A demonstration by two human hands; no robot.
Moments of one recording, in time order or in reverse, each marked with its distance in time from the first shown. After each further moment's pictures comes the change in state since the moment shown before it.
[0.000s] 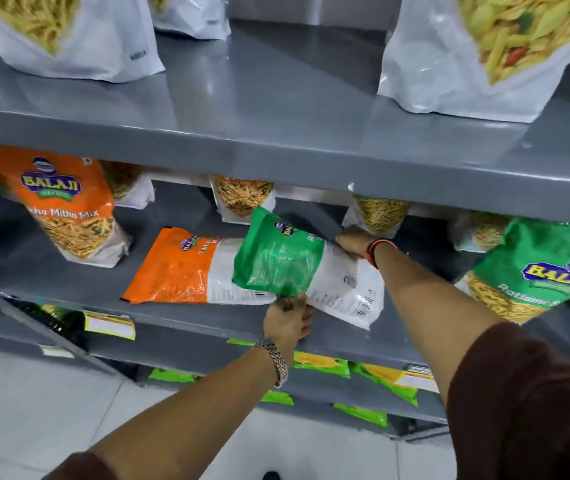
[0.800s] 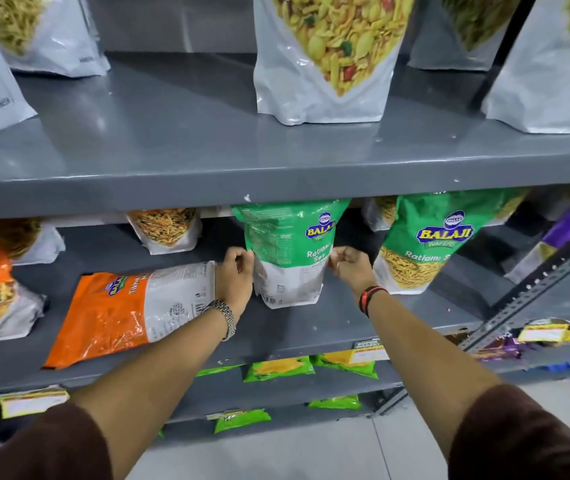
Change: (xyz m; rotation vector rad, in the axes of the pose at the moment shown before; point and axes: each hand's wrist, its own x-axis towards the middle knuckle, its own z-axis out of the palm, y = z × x) left_hand 0.041 0.053 0.033 0.496 -0.098 0.658; right_hand -0.066 0.110 -0.002 0.784 0.505 0.051
